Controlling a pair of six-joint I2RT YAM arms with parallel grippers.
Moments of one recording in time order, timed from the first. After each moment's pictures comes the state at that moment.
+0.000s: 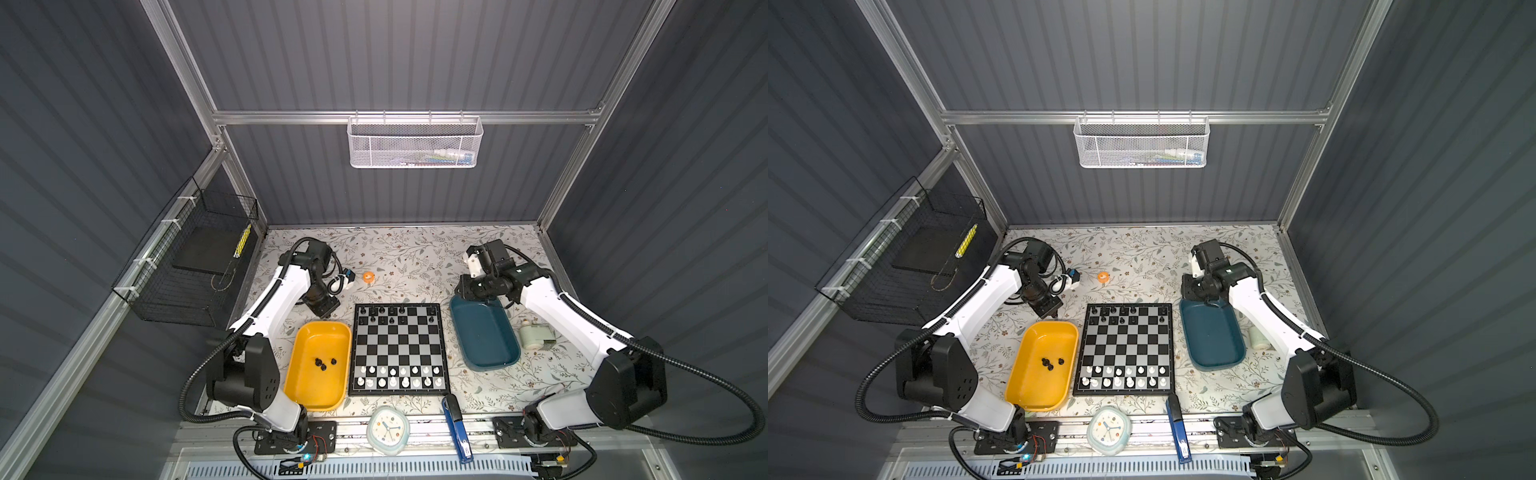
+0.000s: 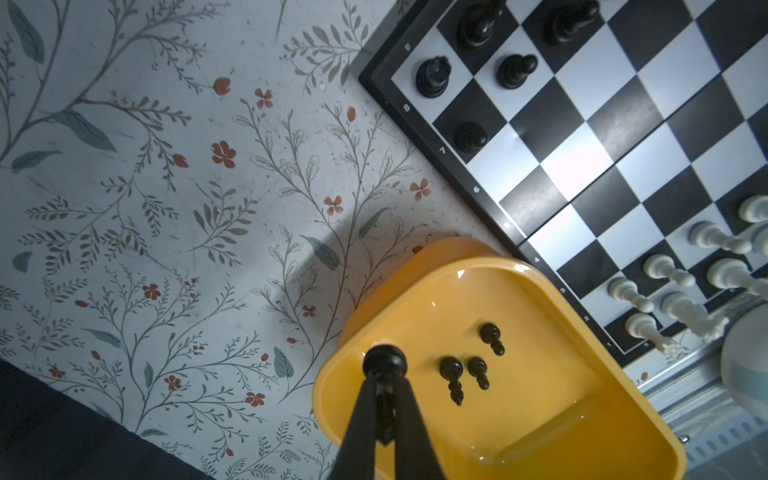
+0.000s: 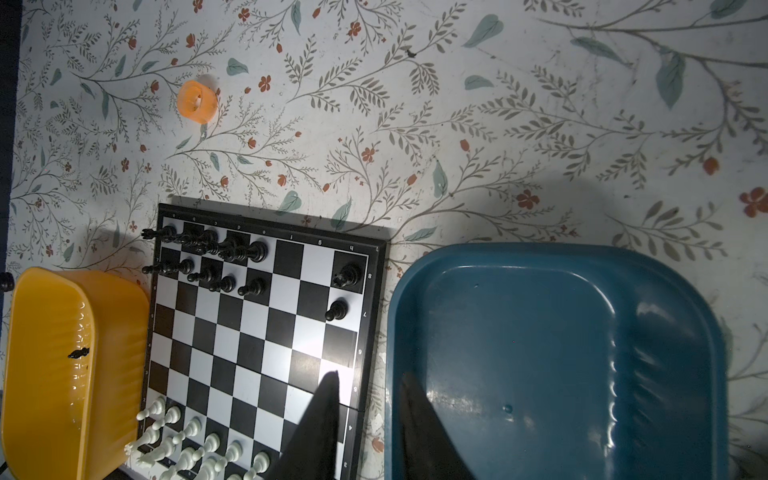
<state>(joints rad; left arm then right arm) -0.25 1.59 1.38 -1.24 0.04 0.63 0.39 1.45 1.19 -0.74 -0.16 0.36</state>
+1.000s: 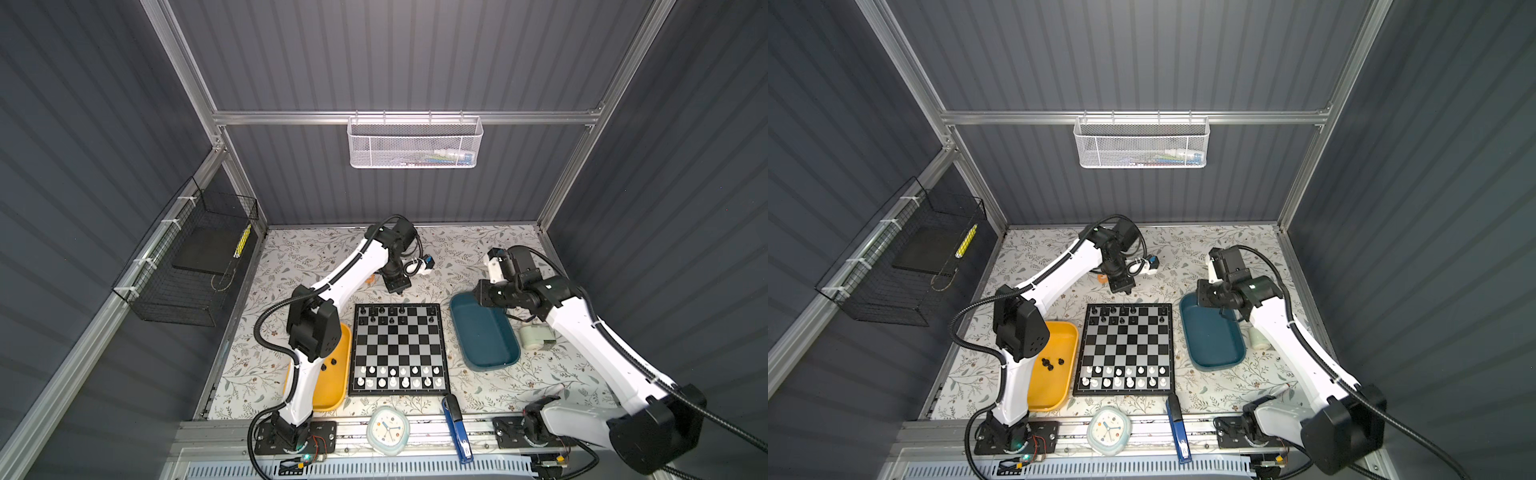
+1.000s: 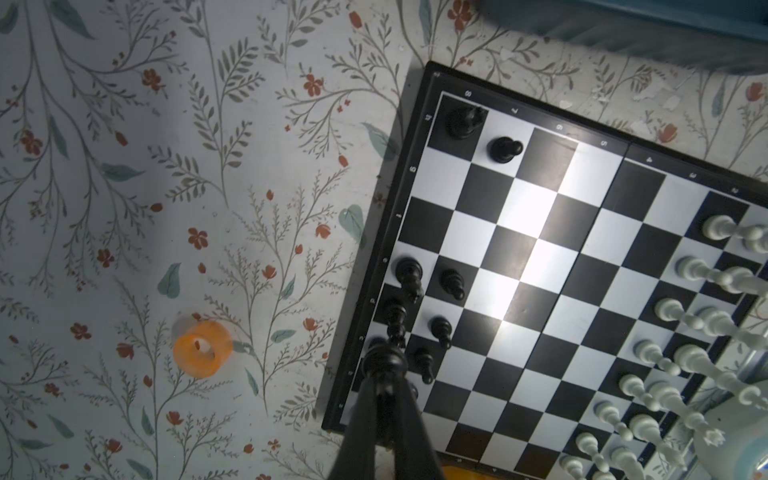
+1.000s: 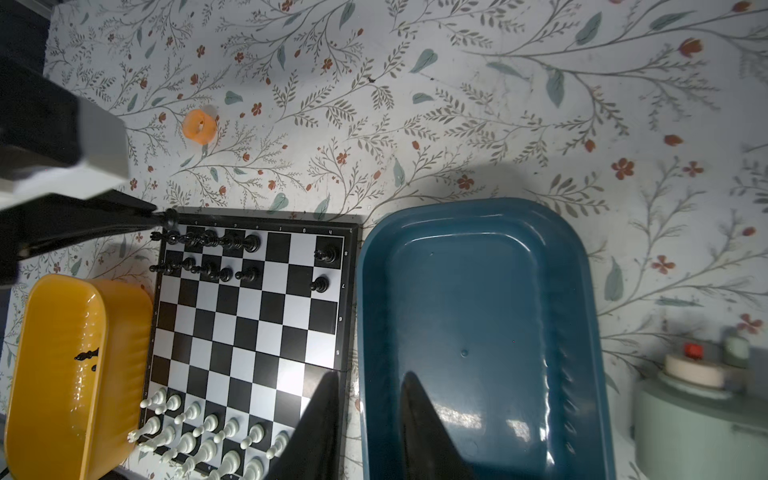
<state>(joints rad) -0.68 2.15 2.10 -1.32 0.12 0.68 0.35 1.19 1.12 -0.84 -0.08 0.38</state>
